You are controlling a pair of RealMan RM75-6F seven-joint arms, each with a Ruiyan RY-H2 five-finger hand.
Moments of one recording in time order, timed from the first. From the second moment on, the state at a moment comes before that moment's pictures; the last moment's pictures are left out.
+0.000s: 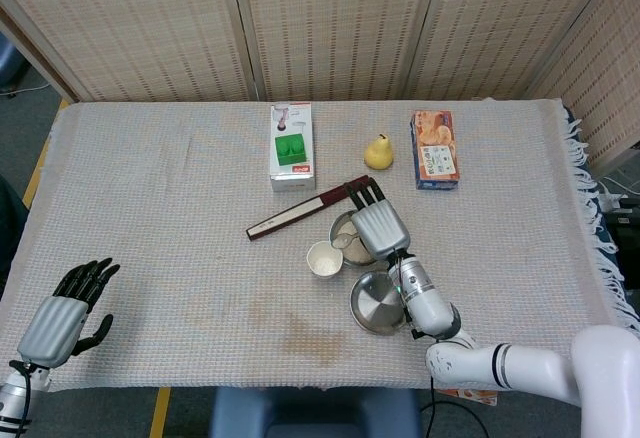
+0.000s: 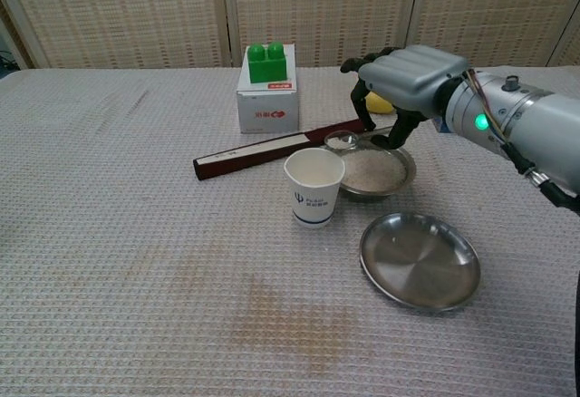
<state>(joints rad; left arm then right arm) -0.18 -1.14 0.05 -1.54 1.63 1.41 -0.04 0.87 -1.62 0.21 -1.47 -0.93 1.02 -0.84</state>
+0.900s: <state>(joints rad) -0.18 -1.13 0.05 -1.54 1.64 1.43 -0.06 1.01 -1.70 0.11 -1.50 -0.95 1.18 -1.39</state>
